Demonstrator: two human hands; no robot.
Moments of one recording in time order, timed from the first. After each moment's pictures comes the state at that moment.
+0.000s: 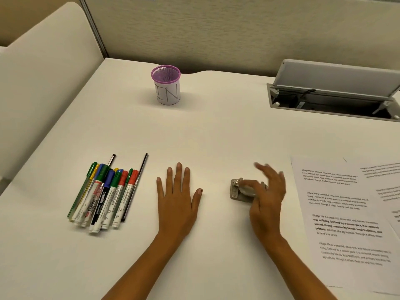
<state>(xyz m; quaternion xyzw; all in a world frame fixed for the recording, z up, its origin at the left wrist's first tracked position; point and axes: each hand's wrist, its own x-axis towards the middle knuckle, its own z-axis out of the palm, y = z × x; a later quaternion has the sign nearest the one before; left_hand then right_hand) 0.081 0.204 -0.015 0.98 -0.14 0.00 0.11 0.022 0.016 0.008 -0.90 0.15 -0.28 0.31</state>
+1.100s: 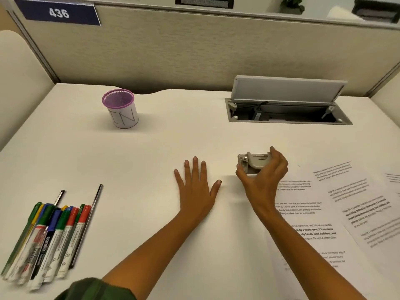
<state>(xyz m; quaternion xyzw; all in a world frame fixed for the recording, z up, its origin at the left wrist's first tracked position) 0.130 0.049 -0.013 0.96 -0.24 -0.04 0.11 0.077 -0.093 0.035 -0.82 0.33 -0.33 0.32</state>
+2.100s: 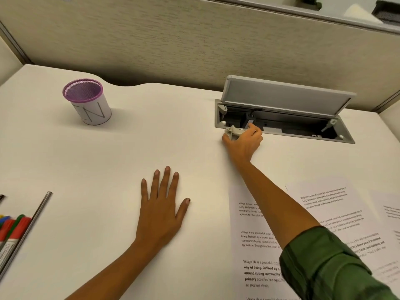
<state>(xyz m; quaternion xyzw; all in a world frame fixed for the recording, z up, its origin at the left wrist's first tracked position) 0.130 0.045 -0.022 0.97 -0.22 0.00 0.10 0.240 -0.223 -0.011 -0.85 0.37 -0.24 0.28</state>
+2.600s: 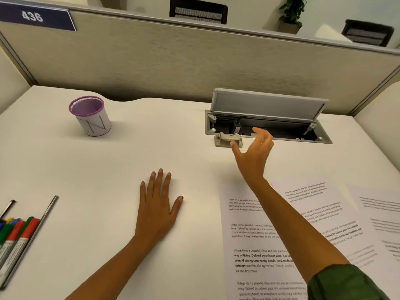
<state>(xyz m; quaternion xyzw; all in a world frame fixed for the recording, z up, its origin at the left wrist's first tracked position) 0.125 0.047 -0.016 0.96 -0.22 0.03 0.17 0.152 -0.221 0.050 -0.85 0.27 -0.37 0.26</state>
